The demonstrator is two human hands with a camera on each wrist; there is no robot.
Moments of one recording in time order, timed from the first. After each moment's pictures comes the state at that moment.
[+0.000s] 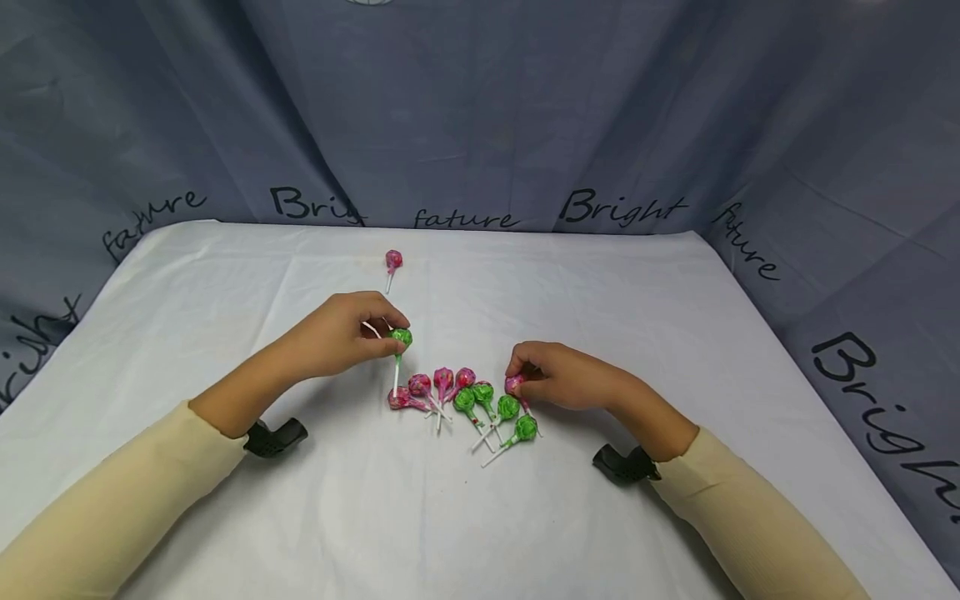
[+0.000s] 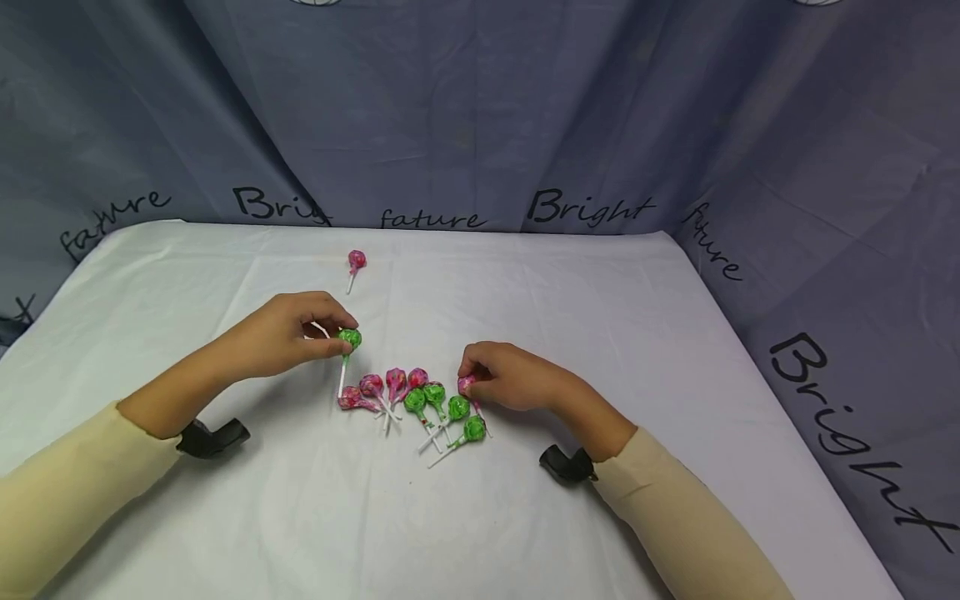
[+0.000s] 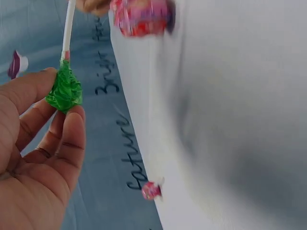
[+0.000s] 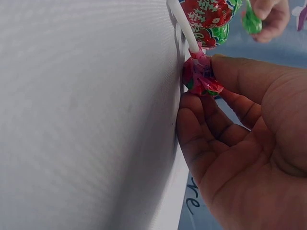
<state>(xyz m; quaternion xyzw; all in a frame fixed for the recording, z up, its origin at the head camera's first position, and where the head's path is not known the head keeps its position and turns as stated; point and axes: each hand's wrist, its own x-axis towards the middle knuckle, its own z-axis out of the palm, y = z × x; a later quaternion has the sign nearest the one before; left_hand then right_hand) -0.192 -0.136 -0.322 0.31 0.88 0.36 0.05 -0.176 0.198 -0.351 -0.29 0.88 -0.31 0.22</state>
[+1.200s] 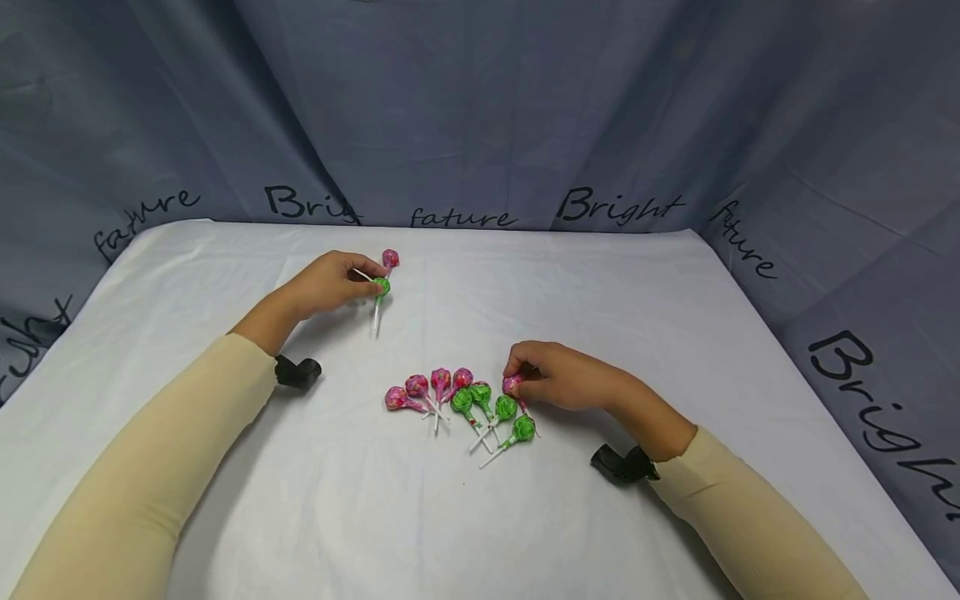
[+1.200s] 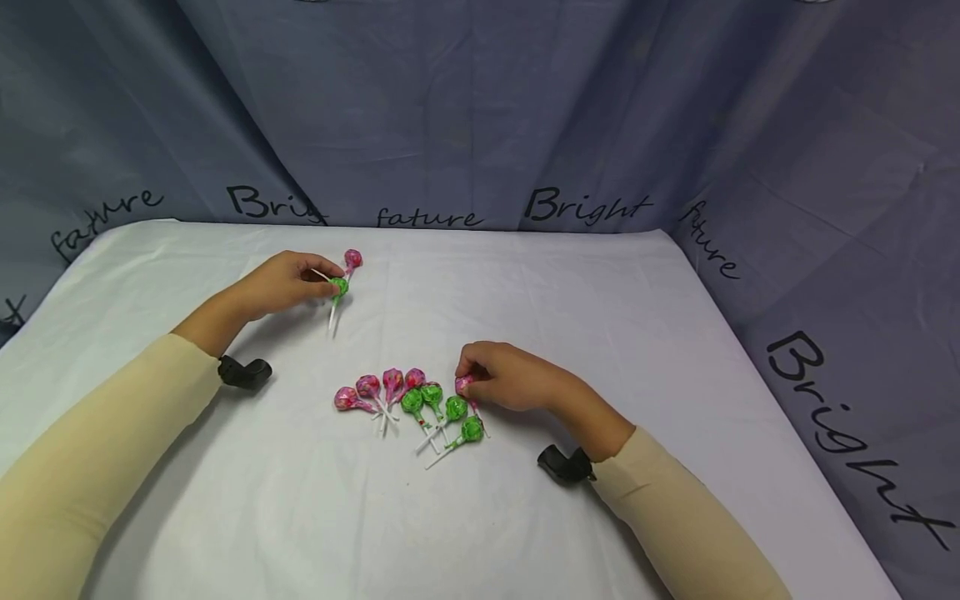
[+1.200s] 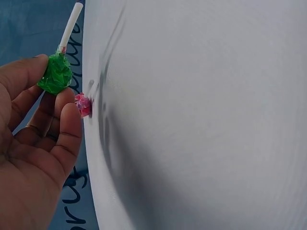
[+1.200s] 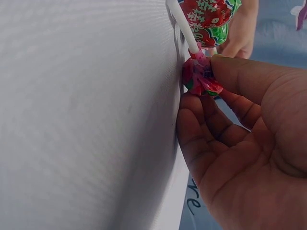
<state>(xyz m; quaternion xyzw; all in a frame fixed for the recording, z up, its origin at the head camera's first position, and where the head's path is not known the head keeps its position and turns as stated) -0.291 -0.161 -0.348 0.15 0.90 0.39 0.13 -0.176 0.198 -0.351 -0.28 0.88 -0.31 0.21</state>
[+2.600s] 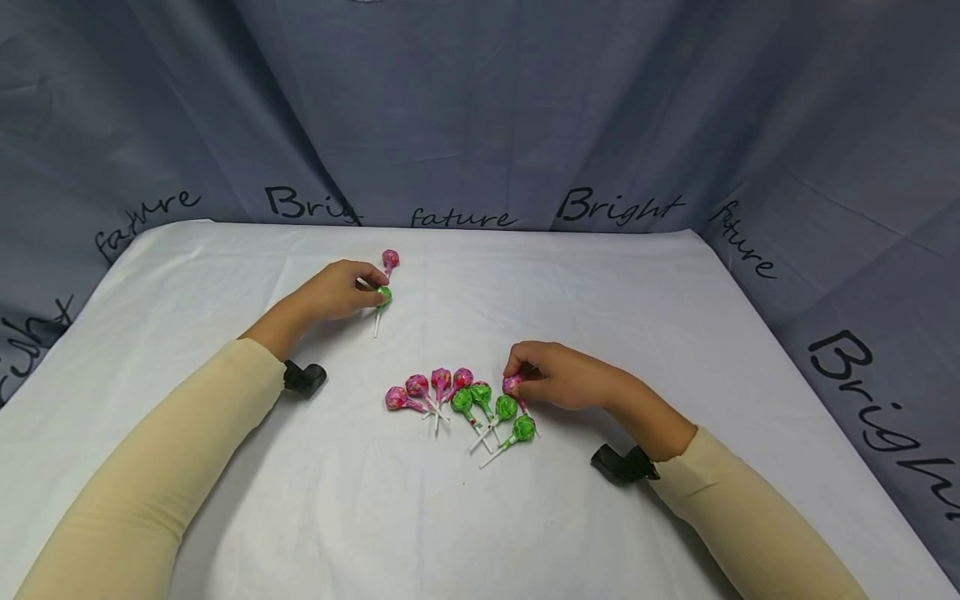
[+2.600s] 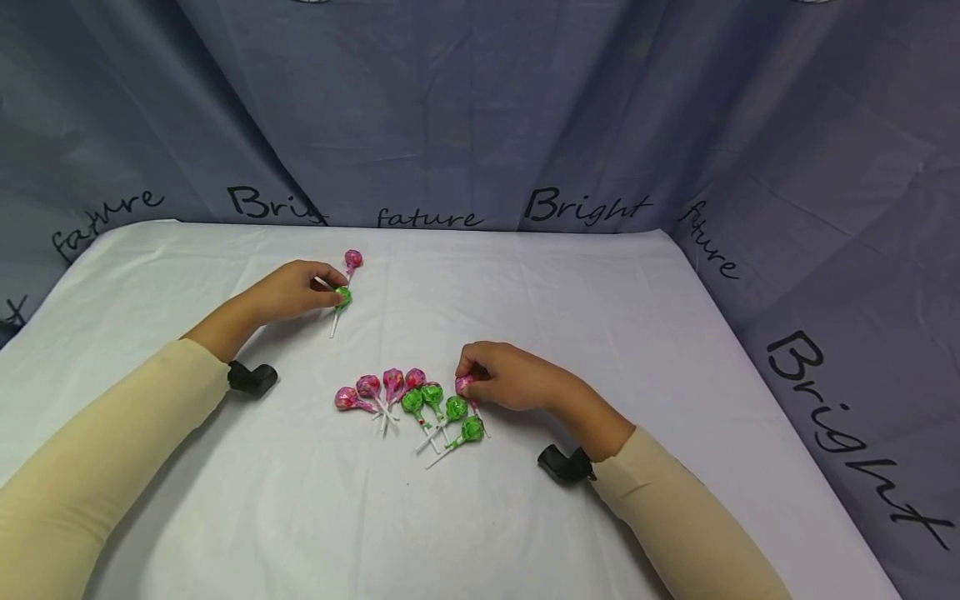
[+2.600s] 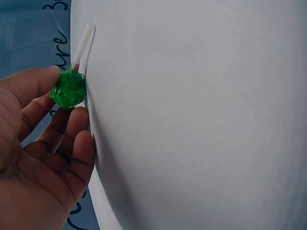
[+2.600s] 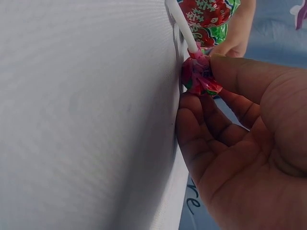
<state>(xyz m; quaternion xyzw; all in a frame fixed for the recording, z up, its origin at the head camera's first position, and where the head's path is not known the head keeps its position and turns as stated) -0.288 -0.151 -0.358 0.15 0.92 0.33 0.12 -0.176 0.198 -0.351 -0.28 0.88 -0.31 0.22</state>
